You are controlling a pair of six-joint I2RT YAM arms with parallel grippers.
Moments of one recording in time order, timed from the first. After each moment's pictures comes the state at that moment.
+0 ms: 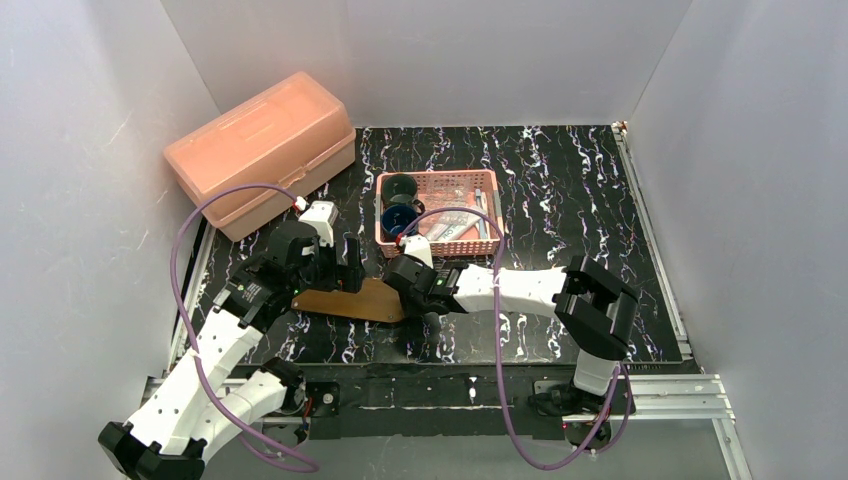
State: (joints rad) left arm -0.51 0.81 0.90 -0.79 -0.05 -0.31; right arm 1.19 1.77 1.17 -0.46 0.36 0.76
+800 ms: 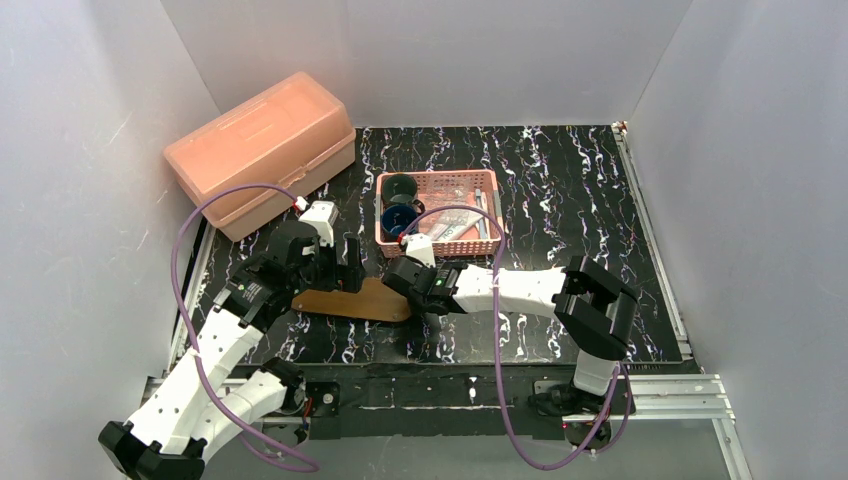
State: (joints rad) left arm -0.51 0.81 0.90 -0.79 -0.05 -0.31; right arm 1.19 1.77 1.17 -0.48 0.44 0.76
